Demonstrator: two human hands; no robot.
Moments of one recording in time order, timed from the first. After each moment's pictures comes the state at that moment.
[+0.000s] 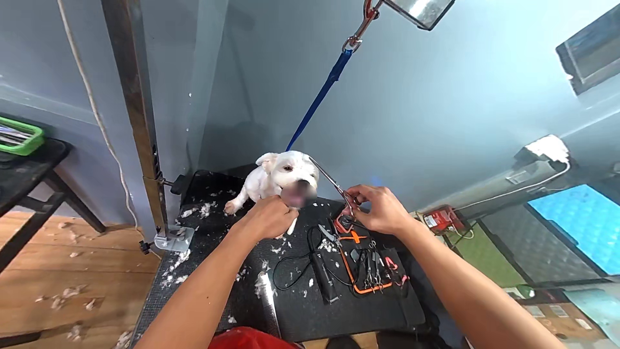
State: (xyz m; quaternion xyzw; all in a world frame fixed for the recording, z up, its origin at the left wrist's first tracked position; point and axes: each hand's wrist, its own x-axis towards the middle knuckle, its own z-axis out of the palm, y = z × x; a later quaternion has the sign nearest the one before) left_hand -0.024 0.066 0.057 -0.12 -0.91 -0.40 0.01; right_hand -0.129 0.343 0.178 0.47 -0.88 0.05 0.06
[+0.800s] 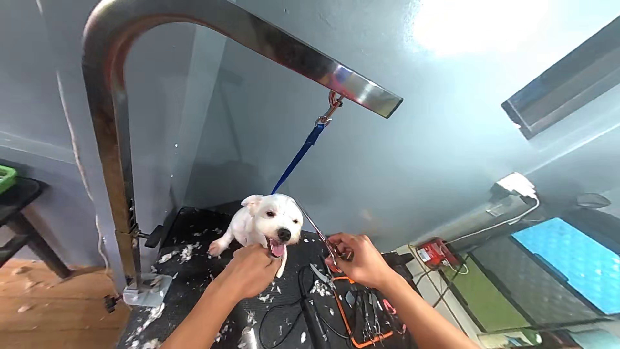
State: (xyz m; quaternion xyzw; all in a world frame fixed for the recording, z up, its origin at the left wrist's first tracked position) left_hand -0.023 0.061 0.062 -0.07 -0.91 -0.41 -0.07; right_hand -0.129 0.339 0.161 0.36 -0.92 0.13 -0.04
